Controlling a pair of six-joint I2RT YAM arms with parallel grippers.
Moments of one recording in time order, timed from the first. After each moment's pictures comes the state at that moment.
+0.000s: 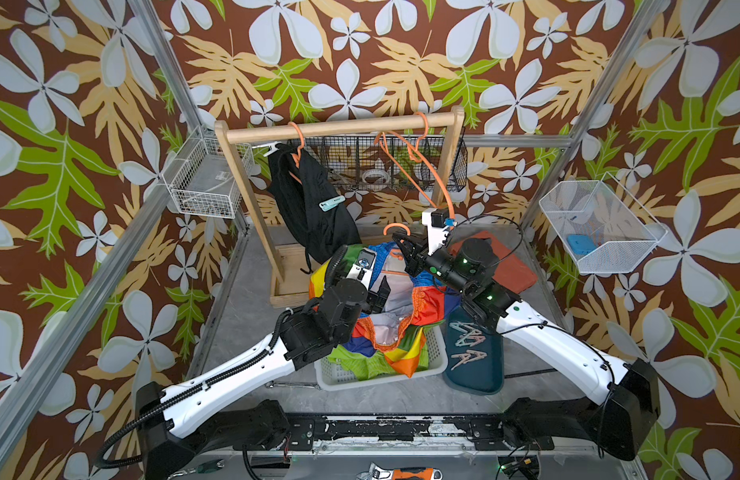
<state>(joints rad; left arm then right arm) -0.95 1.15 1.07 -0.28 -0.72 -0.03 0.64 1.33 1.13 0.27 -0.19 0.25</state>
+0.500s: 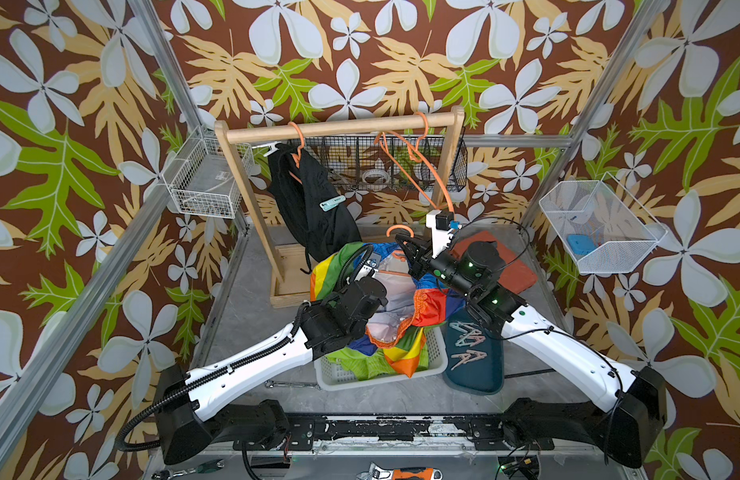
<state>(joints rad) -0.96 1.25 1.11 -0.39 -0.88 -0.05 0.64 1.29 1.10 0.27 -0.20 0.24</state>
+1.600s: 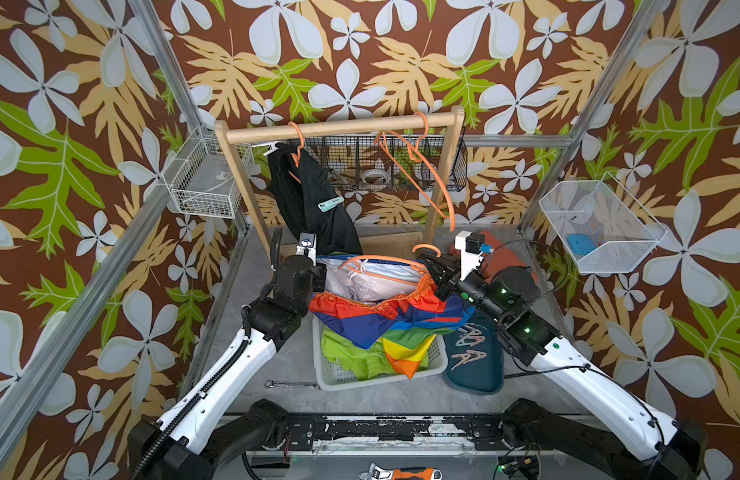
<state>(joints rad) -0.43 1.05 0.94 -0.26 -0.41 -0.01 0.57 1.02 0.90 0.22 -0.24 0.23</state>
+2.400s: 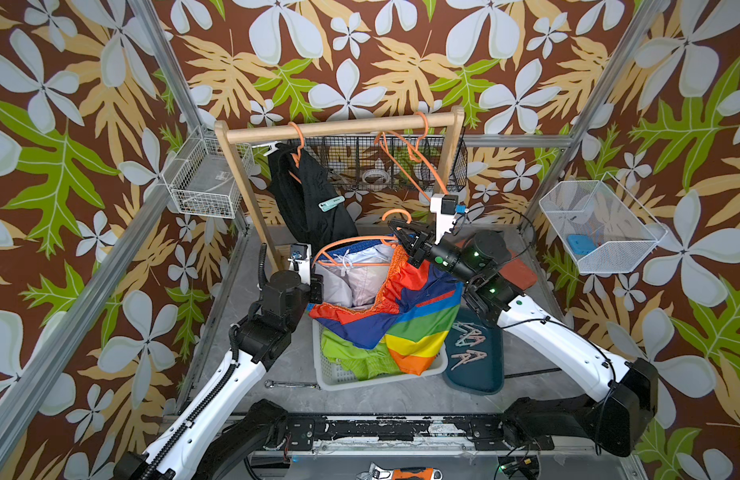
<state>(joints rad) -0.42 0.90 0.84 -0.23 -0.28 -0.09 0.62 1.34 1.21 0.38 -0.37 0.42</state>
